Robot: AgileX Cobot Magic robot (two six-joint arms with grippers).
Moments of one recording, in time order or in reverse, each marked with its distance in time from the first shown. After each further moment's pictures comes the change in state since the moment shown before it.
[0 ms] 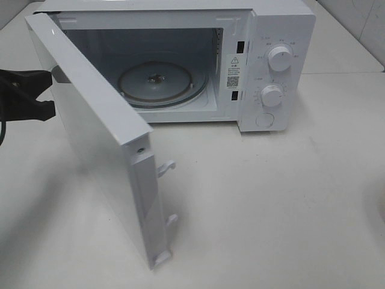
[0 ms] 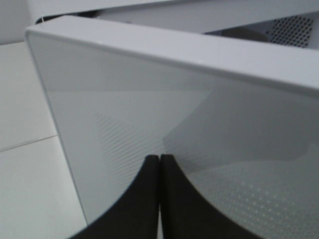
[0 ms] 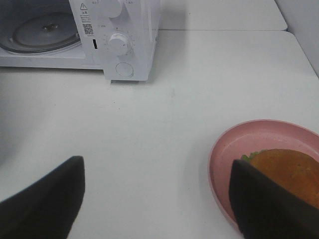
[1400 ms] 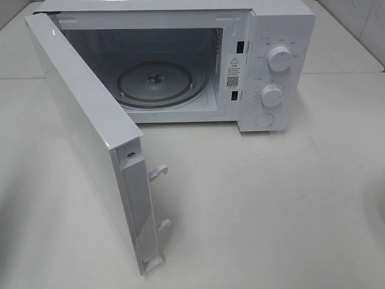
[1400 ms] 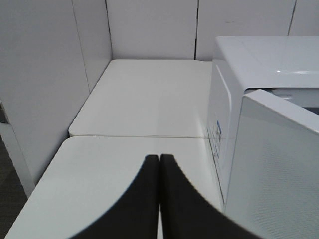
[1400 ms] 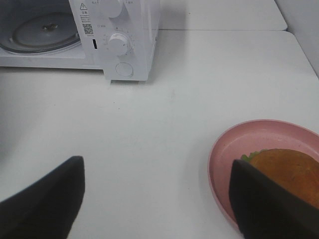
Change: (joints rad) left arm 0.206 -0.915 0.084 -0.611 0.795 0.429; right arm 0.000 0.000 0.000 0.000 0.000 0.000
